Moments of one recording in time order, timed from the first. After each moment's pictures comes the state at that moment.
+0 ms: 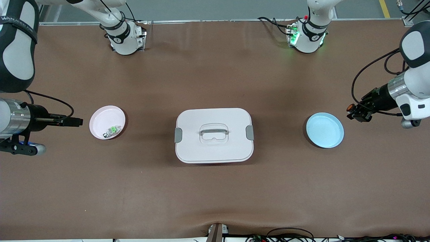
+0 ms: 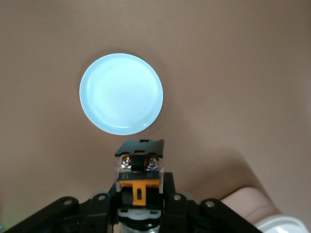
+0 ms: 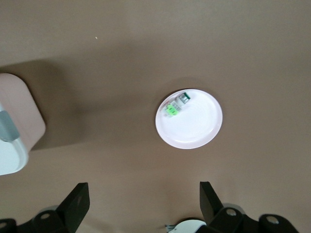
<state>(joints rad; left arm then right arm) 0.48 0.05 -0.47 -1.89 -0.17 1.93 -0.93 0.05 0.53 -0.04 -0.97 0.09 1.21 0.17</state>
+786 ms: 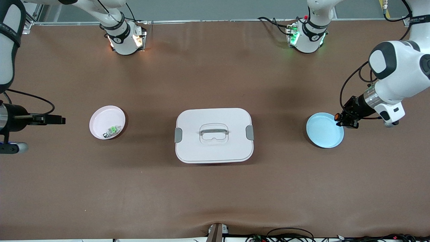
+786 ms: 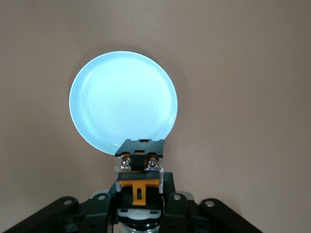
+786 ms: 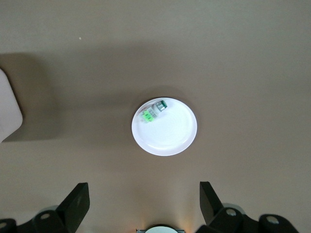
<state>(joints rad) 0.48 0.05 -0.47 -2.19 -0.17 2.30 -1.14 -0.04 0.53 -0.04 -0.97 0.06 1.22 -0.02</state>
